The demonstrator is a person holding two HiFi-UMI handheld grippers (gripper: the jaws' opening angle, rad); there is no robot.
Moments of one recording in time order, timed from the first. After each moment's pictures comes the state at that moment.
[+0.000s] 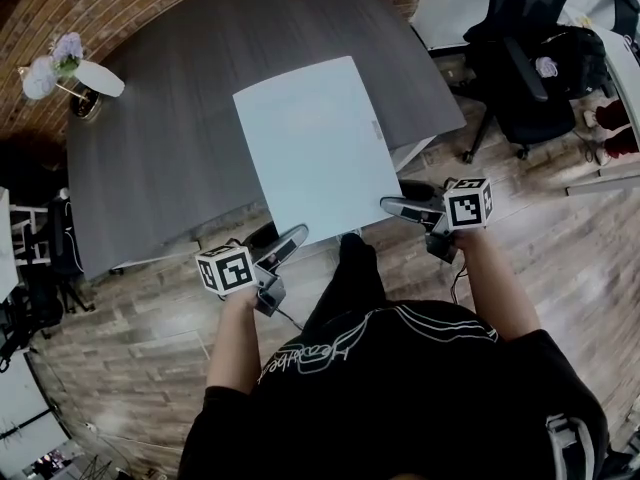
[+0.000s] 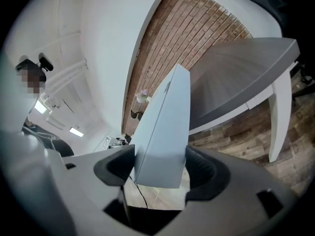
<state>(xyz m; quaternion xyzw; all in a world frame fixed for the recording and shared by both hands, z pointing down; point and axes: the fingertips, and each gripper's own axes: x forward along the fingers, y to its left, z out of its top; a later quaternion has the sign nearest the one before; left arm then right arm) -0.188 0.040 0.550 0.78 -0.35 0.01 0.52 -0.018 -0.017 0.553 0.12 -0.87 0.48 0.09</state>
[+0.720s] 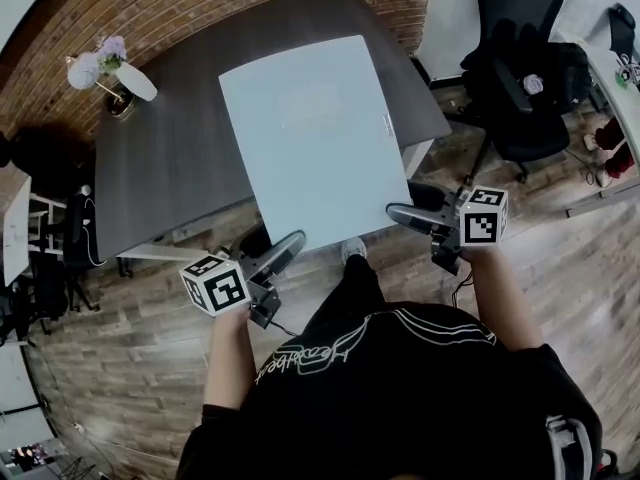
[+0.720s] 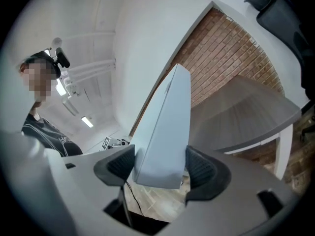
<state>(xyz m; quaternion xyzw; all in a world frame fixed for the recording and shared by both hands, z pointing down) -0.164 0.104 0.415 0.84 -0.39 0.00 0.39 0.005 0.046 0.423 0.11 -0.93 0.36 0.02</state>
